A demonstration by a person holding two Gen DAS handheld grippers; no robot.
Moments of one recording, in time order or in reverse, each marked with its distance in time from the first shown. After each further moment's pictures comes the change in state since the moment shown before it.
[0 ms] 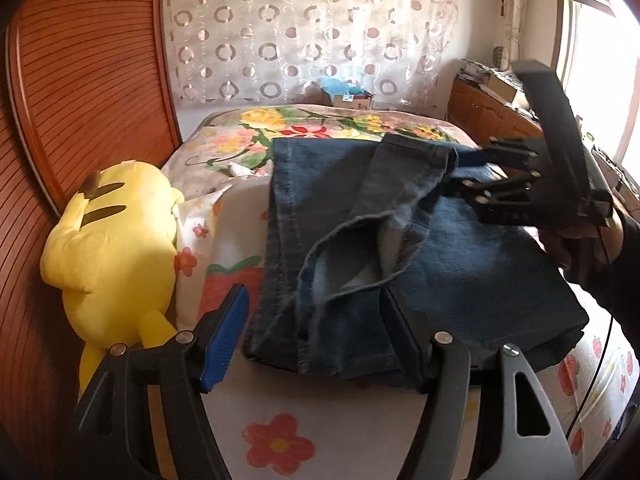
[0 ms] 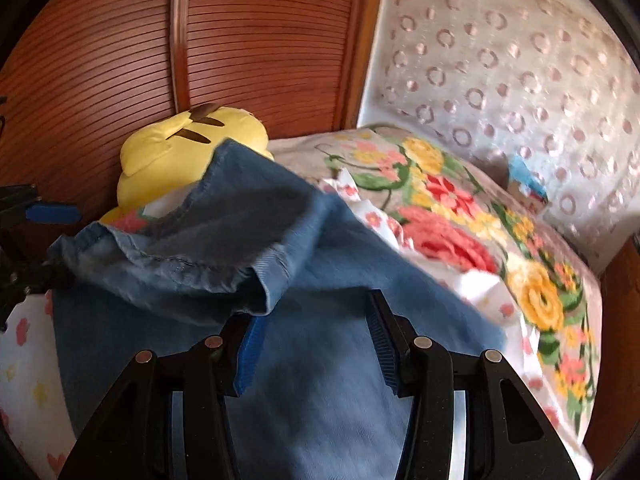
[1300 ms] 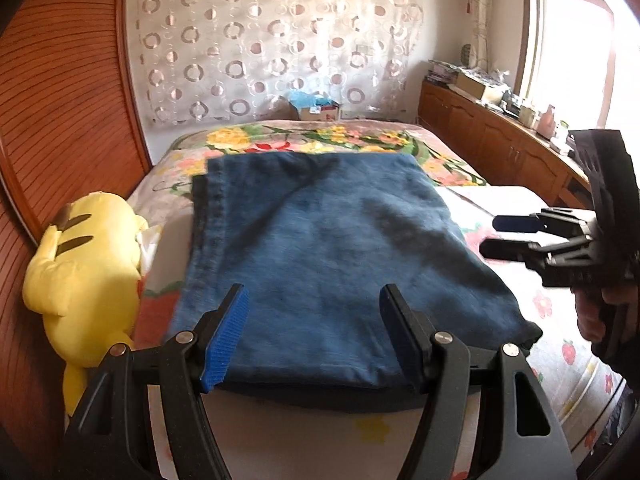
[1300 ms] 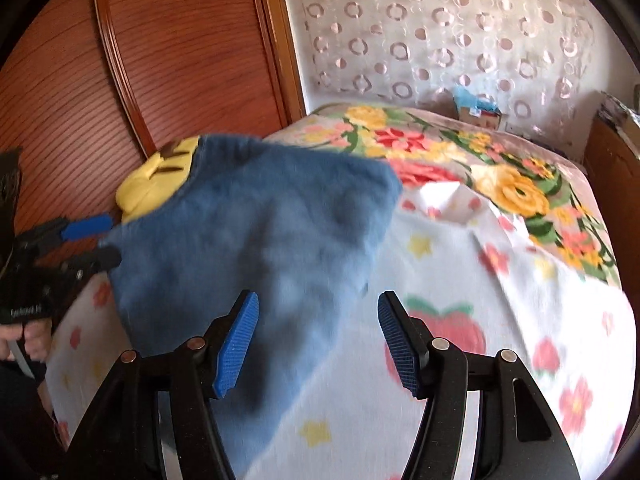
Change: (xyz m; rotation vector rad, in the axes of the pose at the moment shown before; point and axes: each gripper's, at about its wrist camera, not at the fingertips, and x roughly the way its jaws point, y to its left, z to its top) left arm -0.007 -0.073 0.005 0.083 -0.037 -0.071; right arm -0.135 -0.021 -0.067 0.391 0.012 -0.003
